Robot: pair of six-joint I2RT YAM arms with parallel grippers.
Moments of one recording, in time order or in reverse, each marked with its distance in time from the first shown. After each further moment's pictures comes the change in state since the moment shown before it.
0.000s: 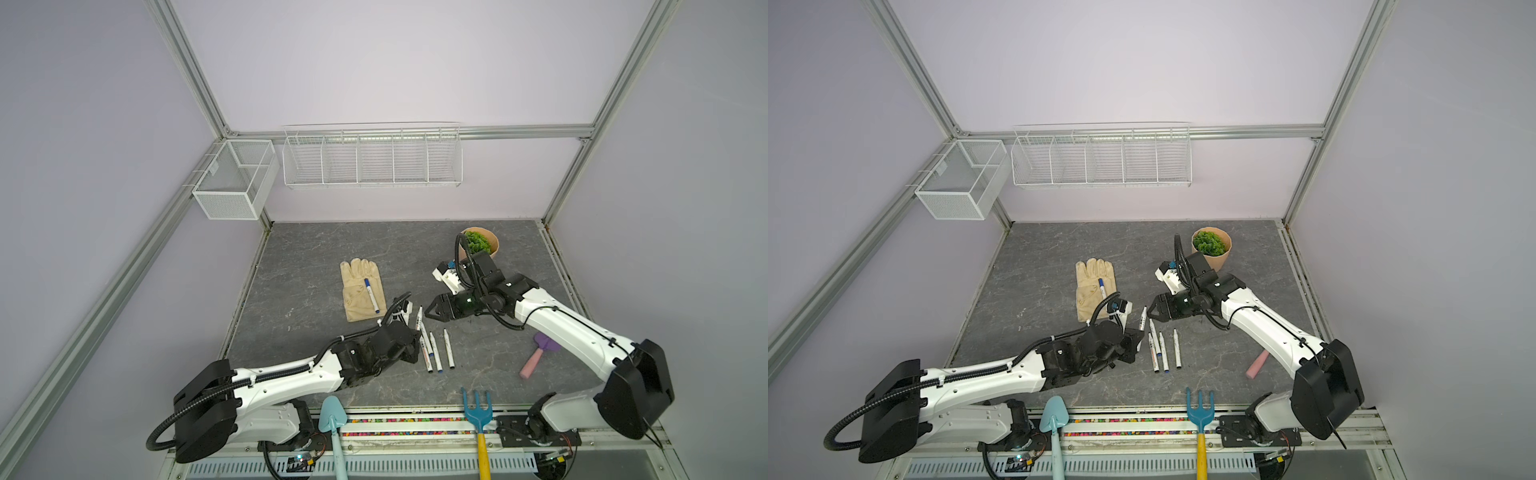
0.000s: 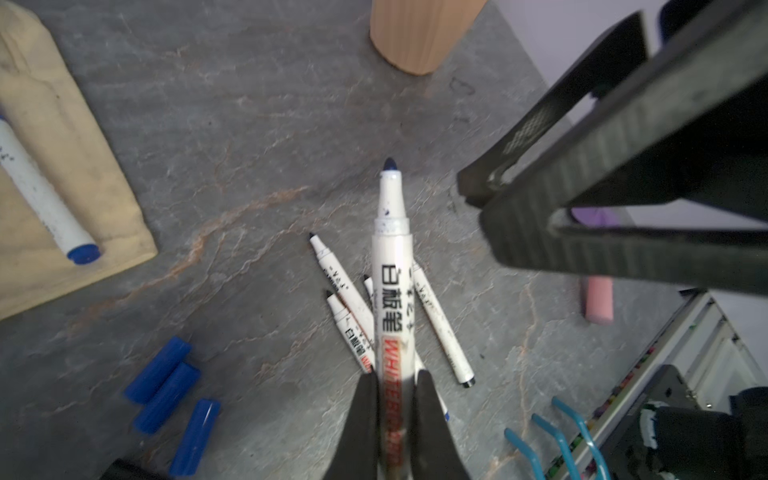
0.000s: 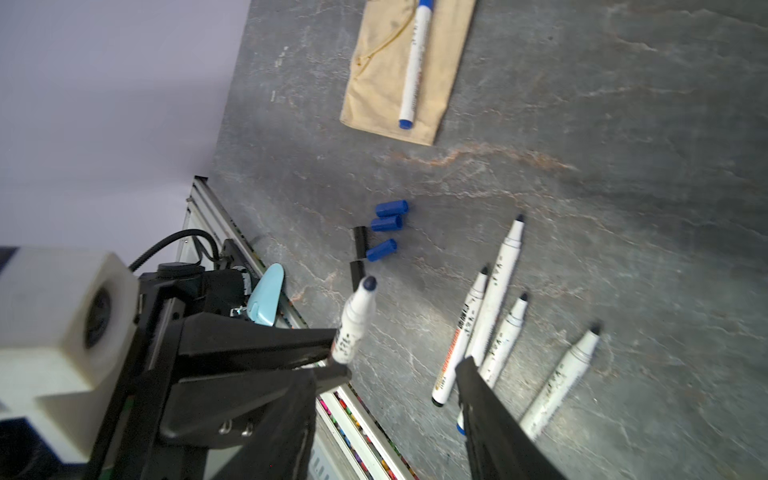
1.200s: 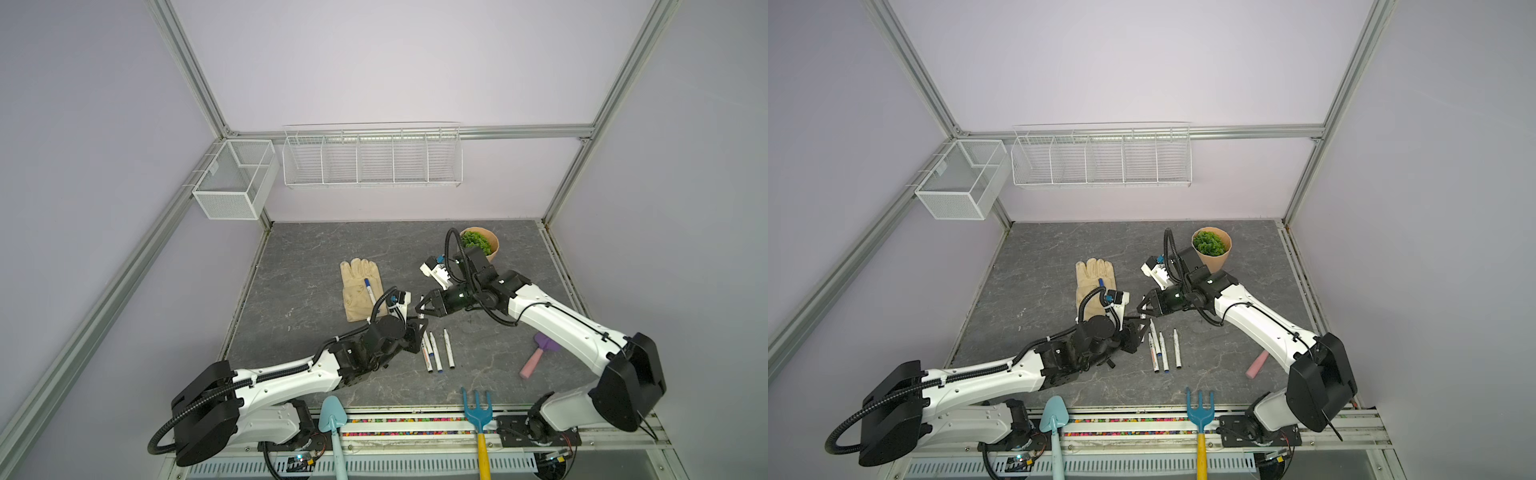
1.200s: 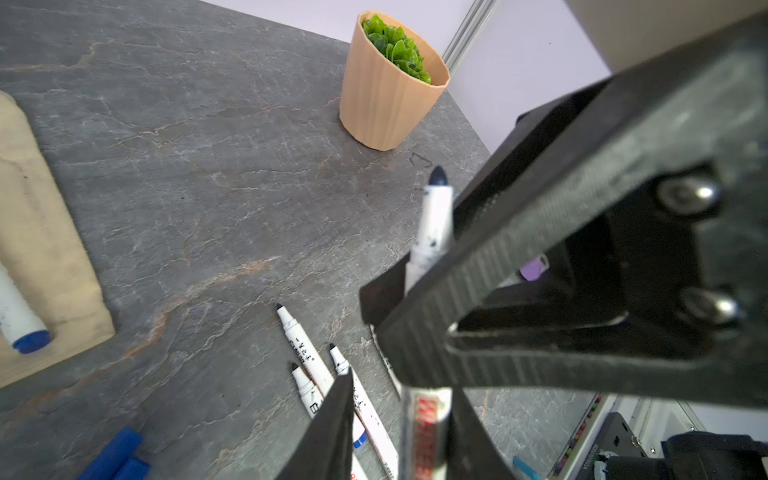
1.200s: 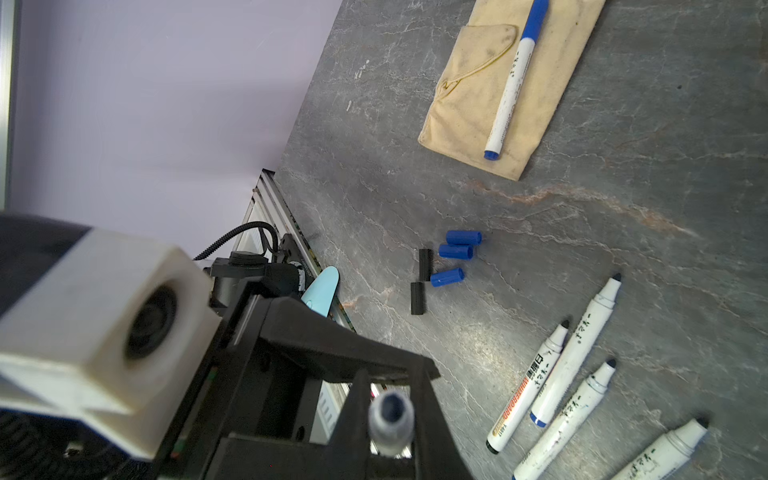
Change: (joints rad) left arm 0.053 0.021 -0.026 0.202 0.051 0.024; right arm 0.032 0.045 0.044 0.080 -0.115 0.017
